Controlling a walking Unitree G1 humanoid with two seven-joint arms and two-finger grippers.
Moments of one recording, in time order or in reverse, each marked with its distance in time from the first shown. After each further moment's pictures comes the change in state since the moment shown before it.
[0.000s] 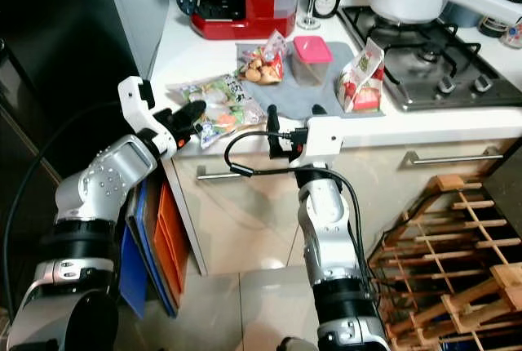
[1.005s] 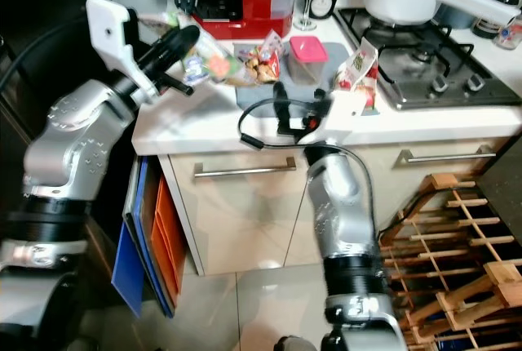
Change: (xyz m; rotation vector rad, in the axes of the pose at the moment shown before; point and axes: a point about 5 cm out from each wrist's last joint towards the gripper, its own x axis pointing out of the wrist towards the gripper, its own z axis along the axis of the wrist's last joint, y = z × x) left arm -0.014 -0.021 0.080 0.652 -0.194 -0.257; right arm 0.035 -0.032 0.045 0.348 0.048 0.153
